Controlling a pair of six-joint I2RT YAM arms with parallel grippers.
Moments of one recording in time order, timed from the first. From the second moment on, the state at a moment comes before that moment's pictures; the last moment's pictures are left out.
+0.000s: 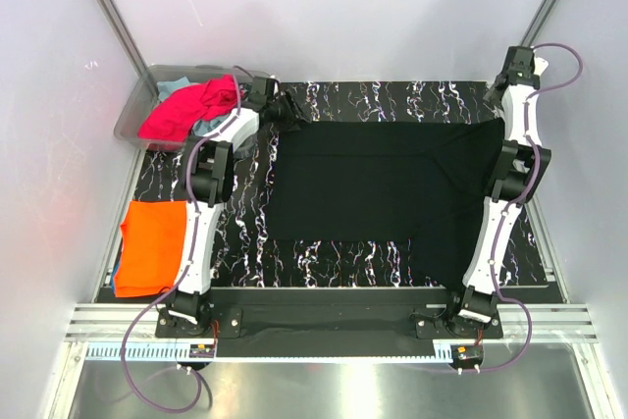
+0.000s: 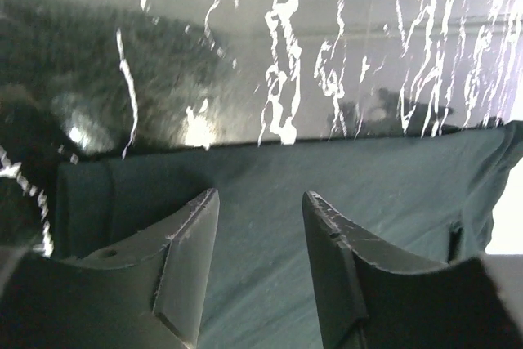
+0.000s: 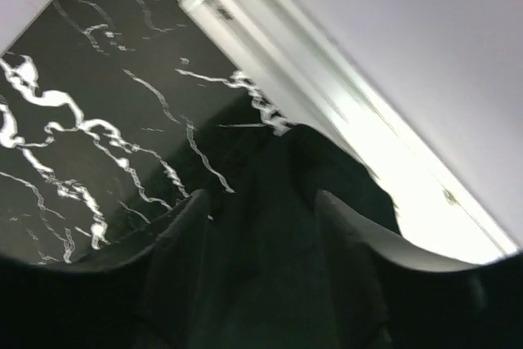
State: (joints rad) left arm -0.24 2.54 2.12 -0.30 0.38 -0.73; right arm -0.28 2.56 2.50 -0.74 0.30 0.37
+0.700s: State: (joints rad) left arm -0.39 1.98 1.57 -0.35 0.64 -0.62; right arm -0.09 1.80 1.49 -0.91 0.09 0.37
